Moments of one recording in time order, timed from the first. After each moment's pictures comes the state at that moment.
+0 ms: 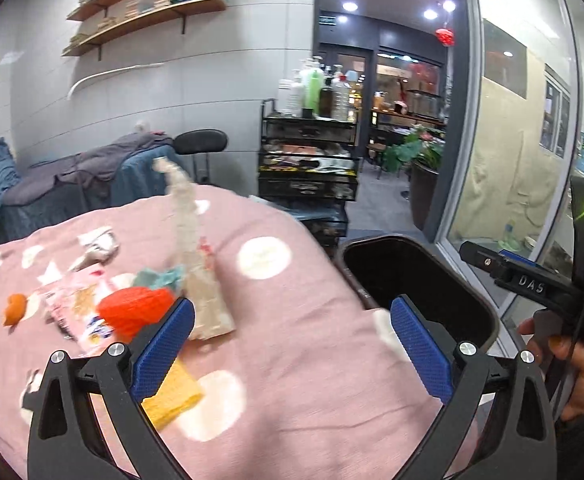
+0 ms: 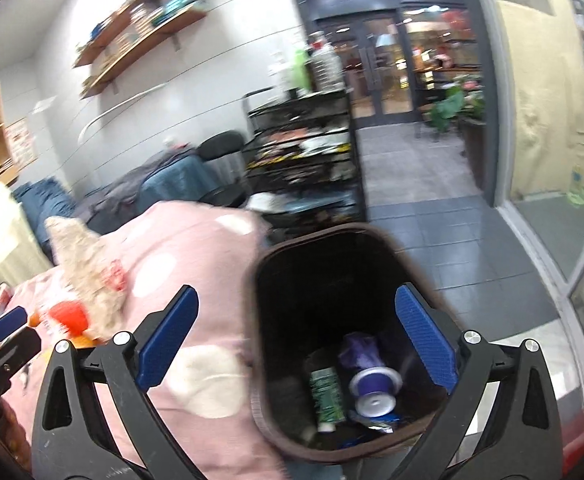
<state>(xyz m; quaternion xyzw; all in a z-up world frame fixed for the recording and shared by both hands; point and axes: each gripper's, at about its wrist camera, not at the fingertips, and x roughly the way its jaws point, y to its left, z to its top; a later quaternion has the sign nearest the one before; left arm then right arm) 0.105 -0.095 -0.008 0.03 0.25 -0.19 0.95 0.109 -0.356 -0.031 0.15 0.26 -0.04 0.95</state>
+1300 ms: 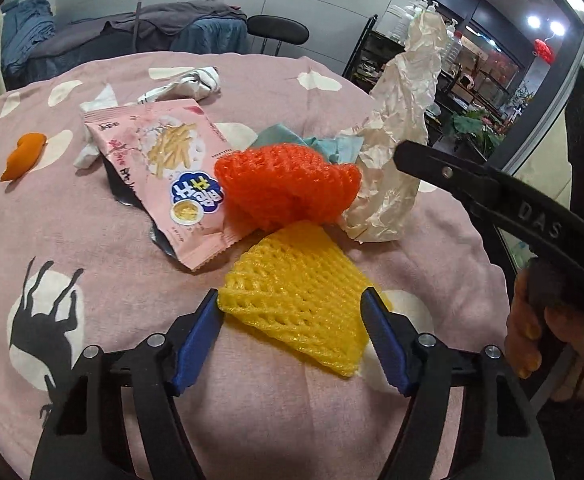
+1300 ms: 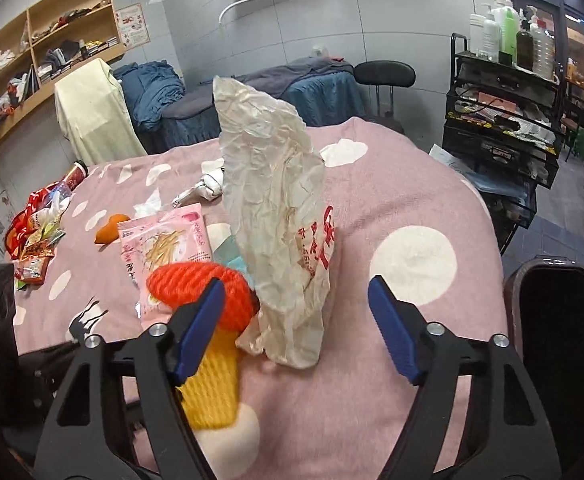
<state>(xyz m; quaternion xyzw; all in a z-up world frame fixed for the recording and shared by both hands) 0.173 0.026 -0.080 -0.09 0.44 -0.14 0.88 0.239 -0.132 -0.041 0.02 0.37 0.17 0.91</state>
